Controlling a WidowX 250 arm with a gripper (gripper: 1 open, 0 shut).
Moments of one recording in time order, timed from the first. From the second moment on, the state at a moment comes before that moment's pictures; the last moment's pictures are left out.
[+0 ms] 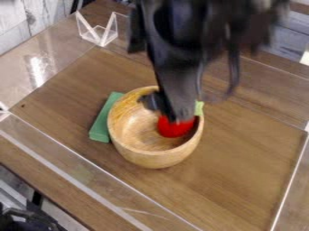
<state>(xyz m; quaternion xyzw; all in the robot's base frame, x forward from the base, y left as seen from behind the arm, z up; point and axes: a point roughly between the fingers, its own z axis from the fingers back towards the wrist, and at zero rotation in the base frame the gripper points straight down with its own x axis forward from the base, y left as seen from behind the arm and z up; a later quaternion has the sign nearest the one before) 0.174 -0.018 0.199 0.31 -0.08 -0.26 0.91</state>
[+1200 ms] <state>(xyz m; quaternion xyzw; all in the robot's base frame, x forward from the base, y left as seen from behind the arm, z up) 0.176 -0.057 0.176 0.21 -0.12 -0.22 0.95</state>
